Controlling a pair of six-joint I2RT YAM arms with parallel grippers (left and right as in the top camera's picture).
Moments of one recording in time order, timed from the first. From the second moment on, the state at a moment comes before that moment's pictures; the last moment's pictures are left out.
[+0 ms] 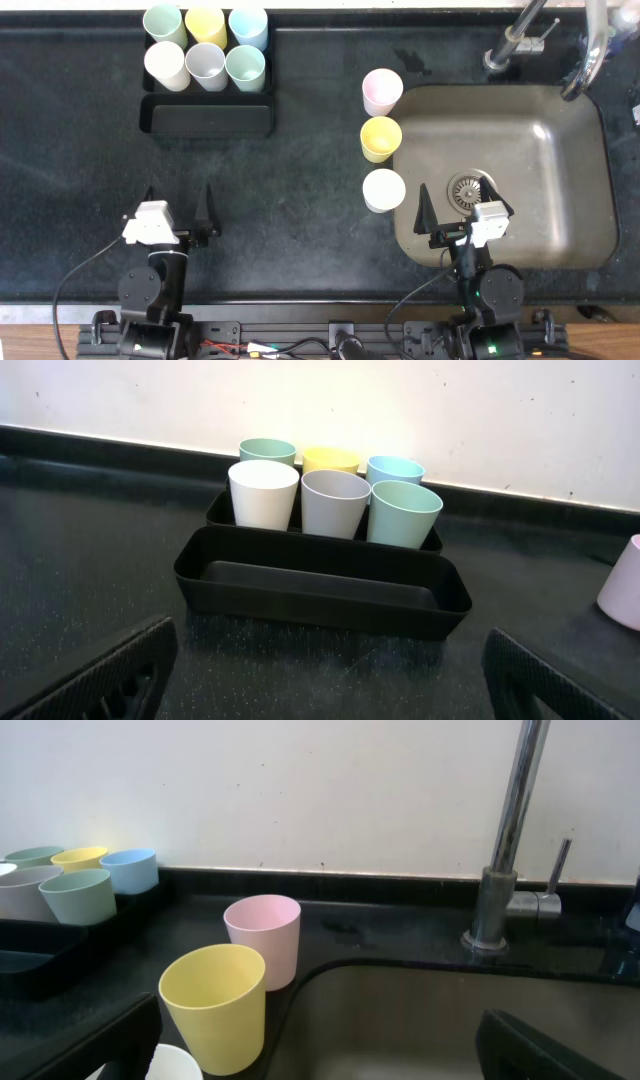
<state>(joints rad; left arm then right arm) -0.10 0.01 0.01 -0.07 -0.11 -0.15 0.18 0.01 0.02 -0.01 0.02 0.06</state>
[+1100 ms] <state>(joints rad) -0.25 1.35 1.38 -0.65 0.08 -0.35 0.18 0.01 0.02 -0.01 0.02 0.06</state>
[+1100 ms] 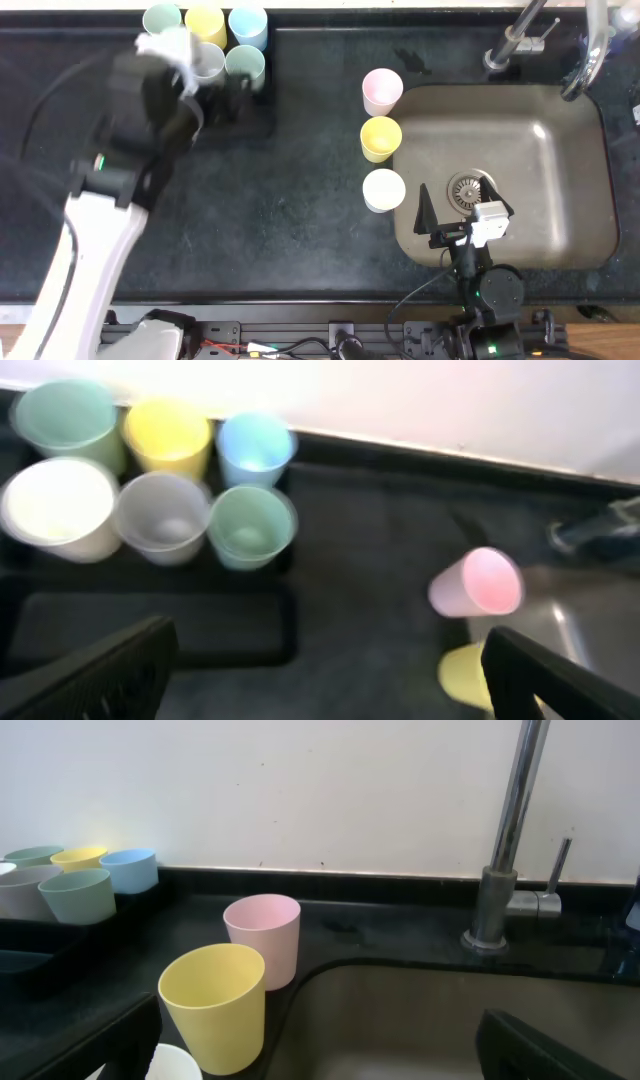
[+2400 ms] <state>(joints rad) -0.62 2.25 2.00 -0.78 -0.01 -0.63 0.18 0.01 0.02 -0.01 0.02 0.06</state>
